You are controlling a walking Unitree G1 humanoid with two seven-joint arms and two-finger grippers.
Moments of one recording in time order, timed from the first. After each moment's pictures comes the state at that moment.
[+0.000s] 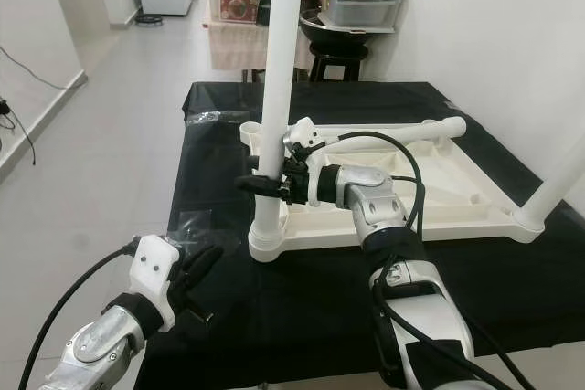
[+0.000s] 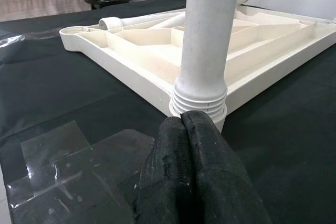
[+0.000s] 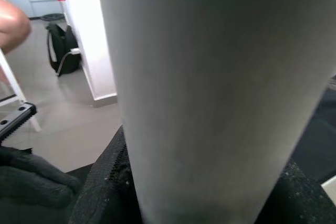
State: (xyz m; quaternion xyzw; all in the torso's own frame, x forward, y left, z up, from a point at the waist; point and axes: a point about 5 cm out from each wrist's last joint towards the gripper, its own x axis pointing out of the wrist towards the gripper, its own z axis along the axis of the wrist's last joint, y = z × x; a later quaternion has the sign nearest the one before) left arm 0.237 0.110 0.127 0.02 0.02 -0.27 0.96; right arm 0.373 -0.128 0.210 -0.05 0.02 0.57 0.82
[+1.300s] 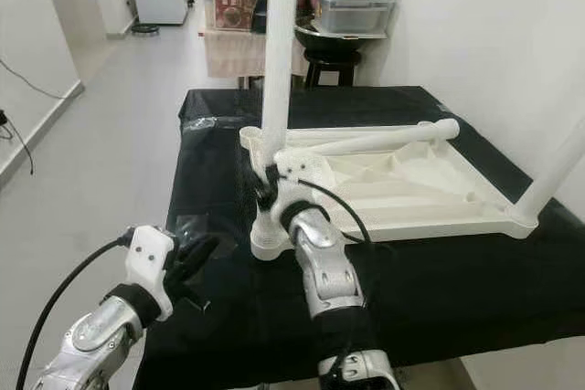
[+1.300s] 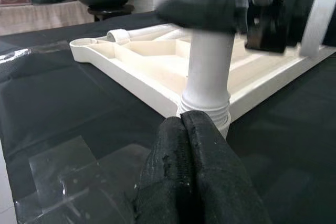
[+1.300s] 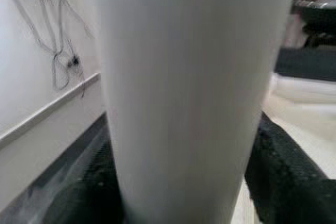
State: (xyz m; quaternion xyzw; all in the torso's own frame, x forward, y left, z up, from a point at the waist) left arm 0.247 0.115 0.132 0.01 0.01 -0.26 0.96; right arm 0.345 -0.095 0.160 0.00 0.00 0.20 0.98
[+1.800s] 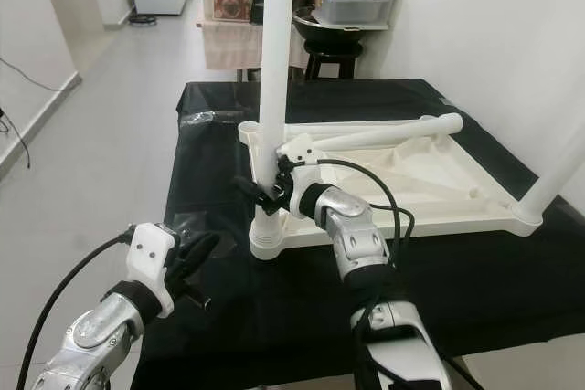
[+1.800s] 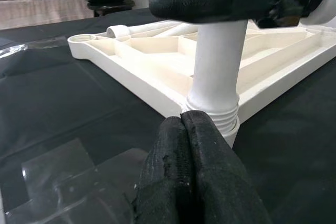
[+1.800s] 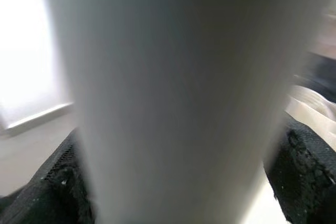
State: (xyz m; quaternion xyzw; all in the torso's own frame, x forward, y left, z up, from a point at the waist) left arm 0.249 0.113 0.133 0.01 0.01 -0.26 0.96; right arm 0.368 -0.109 0.190 -0.05 0.00 0.44 0.90
